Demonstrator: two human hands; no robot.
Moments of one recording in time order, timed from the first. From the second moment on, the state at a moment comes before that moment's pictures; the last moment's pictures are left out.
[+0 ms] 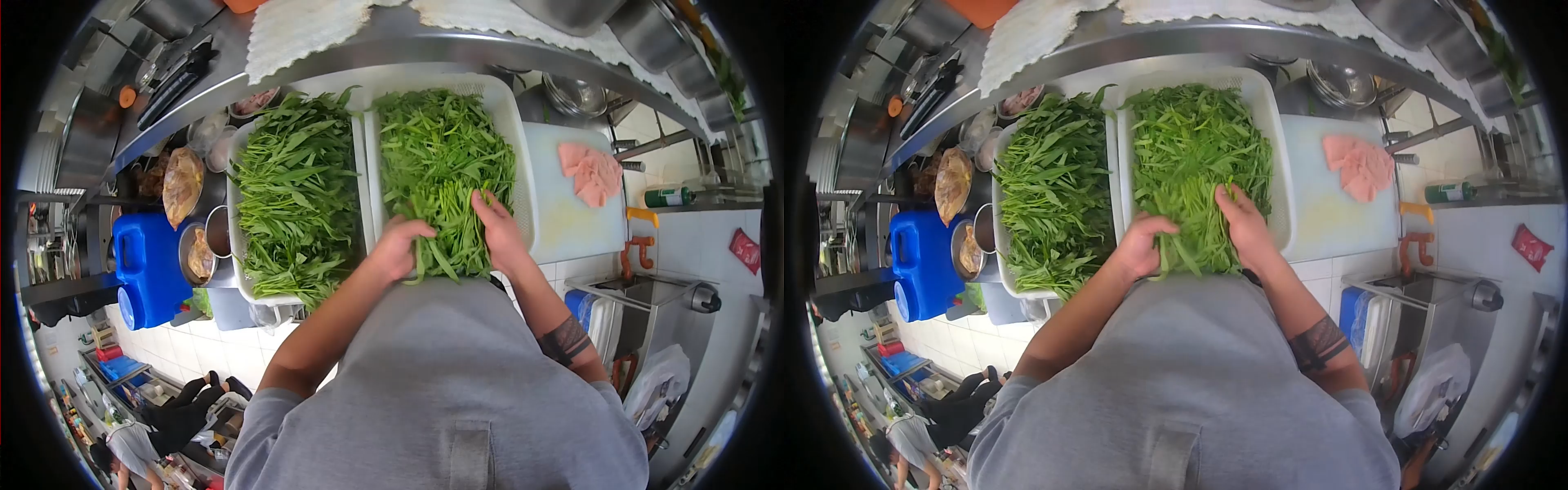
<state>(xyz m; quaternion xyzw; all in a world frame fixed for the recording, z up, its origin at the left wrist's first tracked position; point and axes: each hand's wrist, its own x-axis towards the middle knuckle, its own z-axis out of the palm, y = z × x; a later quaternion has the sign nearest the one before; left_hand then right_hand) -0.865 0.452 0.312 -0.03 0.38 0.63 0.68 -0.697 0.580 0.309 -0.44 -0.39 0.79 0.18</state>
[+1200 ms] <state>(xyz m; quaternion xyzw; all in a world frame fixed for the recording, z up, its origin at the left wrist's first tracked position) -0.849 0.471 0.314 0.48 0.58 0.59 0.29 -0.715 0.592 0.349 -0.40 -0.49 0.75 0.20</state>
